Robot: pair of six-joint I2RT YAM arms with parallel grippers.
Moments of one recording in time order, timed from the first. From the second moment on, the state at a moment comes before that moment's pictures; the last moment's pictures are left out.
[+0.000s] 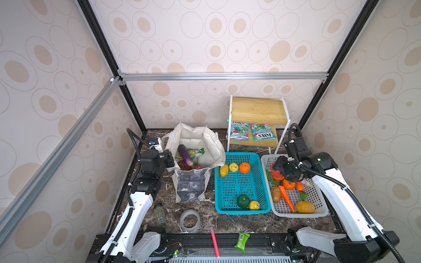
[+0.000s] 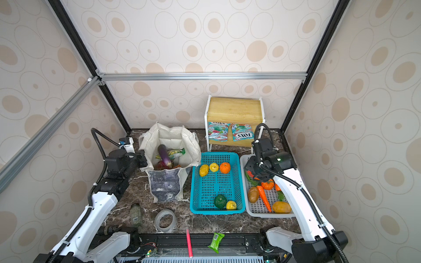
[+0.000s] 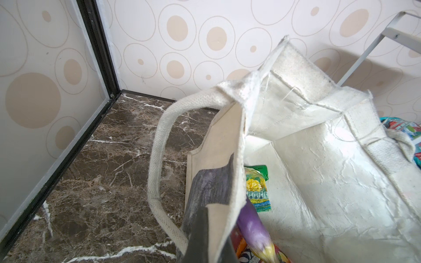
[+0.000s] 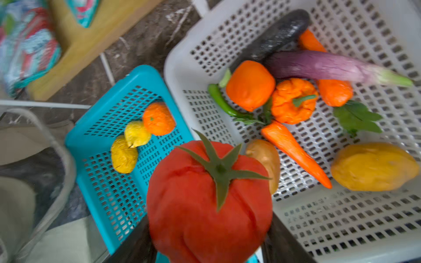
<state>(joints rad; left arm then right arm) -0.07 0.96 0.79 -0.17 -0.05 -0.24 0.36 1.23 1.40 -1.24 0.12 0.89</state>
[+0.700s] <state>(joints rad) -0.07 0.96 0.78 -0.16 -0.04 -0.24 0.91 2.11 2.51 -1.27 0.23 0.87</state>
